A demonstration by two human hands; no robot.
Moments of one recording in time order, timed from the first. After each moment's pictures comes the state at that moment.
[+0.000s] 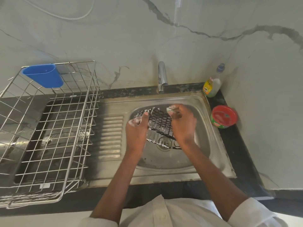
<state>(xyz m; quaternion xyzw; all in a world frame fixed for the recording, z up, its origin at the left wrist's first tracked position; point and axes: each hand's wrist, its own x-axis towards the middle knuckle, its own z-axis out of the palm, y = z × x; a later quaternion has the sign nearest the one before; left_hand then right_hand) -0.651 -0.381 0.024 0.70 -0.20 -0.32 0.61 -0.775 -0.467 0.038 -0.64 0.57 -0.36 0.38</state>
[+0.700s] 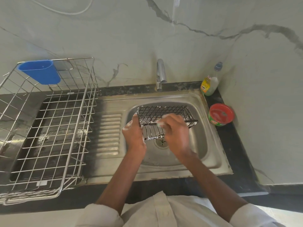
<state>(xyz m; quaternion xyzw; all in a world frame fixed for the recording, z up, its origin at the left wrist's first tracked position) -0.655 -0.390 0.008 0.62 0.05 -0.34 0.71 -0.788 -0.433 0.010 -0.81 0.41 -0.36 0.22</state>
